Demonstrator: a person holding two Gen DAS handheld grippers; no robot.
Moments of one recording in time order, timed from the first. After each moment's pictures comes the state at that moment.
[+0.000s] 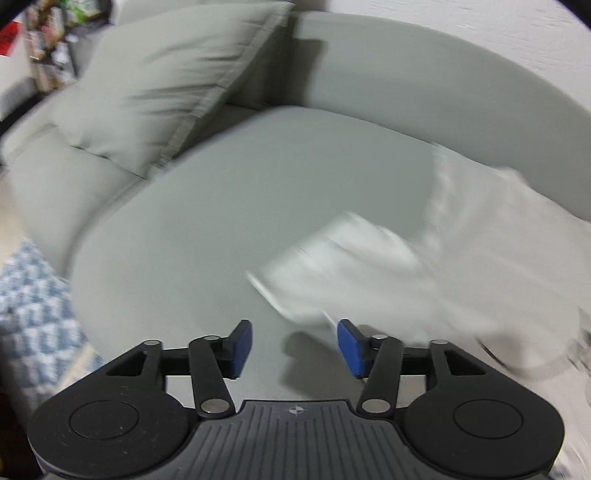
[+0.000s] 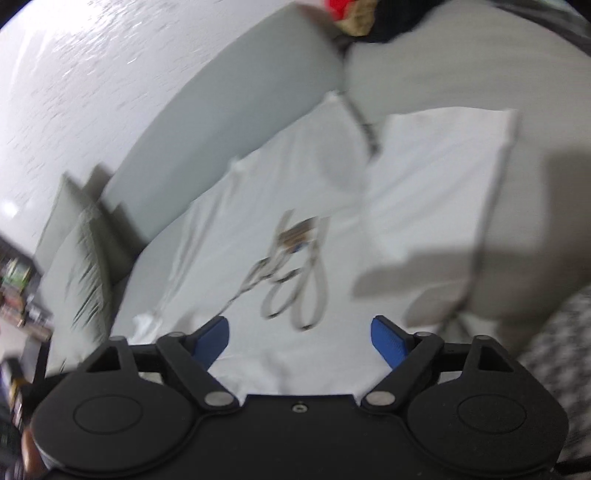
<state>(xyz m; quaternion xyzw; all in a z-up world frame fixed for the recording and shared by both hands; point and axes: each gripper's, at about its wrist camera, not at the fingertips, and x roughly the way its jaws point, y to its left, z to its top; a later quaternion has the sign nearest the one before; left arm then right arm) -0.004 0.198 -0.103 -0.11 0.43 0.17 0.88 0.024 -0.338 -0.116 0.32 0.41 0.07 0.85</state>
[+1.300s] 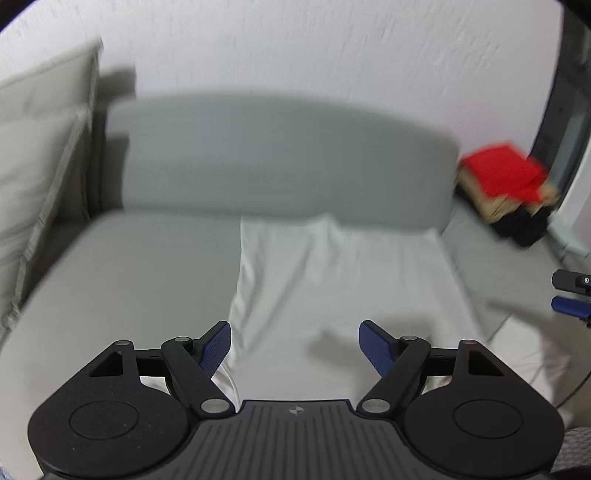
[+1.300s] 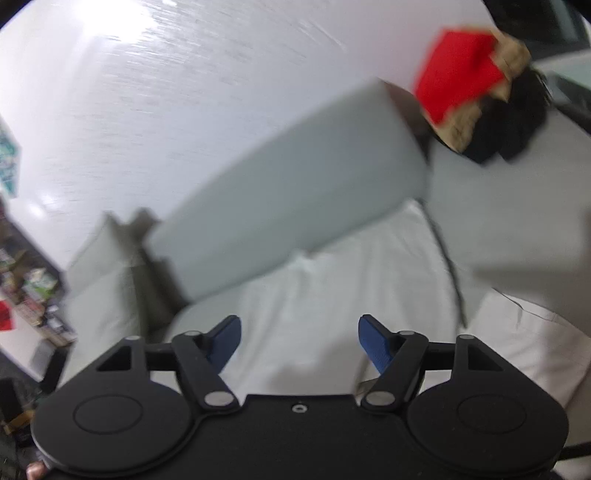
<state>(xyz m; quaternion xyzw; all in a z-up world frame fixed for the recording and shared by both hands) 0.092 0.136 -0.053 -0.04 0.38 -0.03 0.92 0.143 -0.330 -0.029 0.28 0.34 0.11 0.89</state>
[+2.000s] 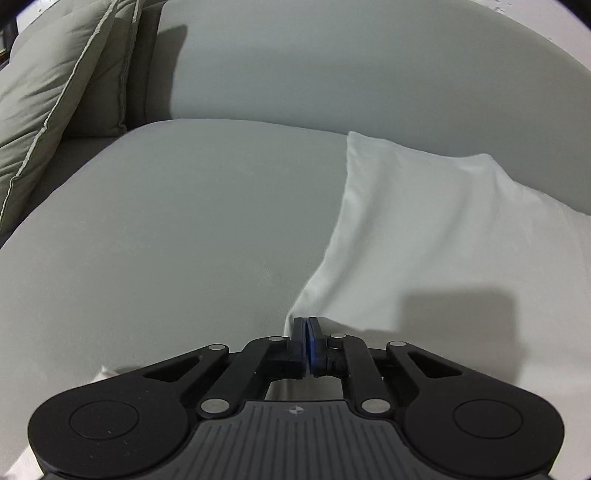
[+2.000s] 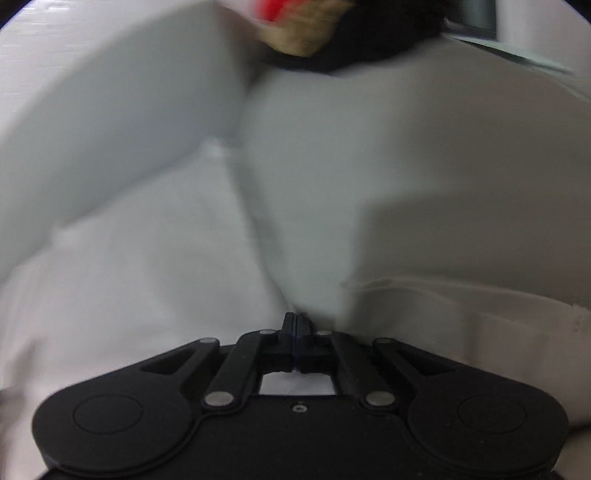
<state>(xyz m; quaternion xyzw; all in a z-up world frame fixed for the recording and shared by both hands) 0.217 0.163 -0.188 -0.03 0.42 0.14 0.89 0.225 -0.354 -0.204 0.19 0.40 -0.13 0.89</state>
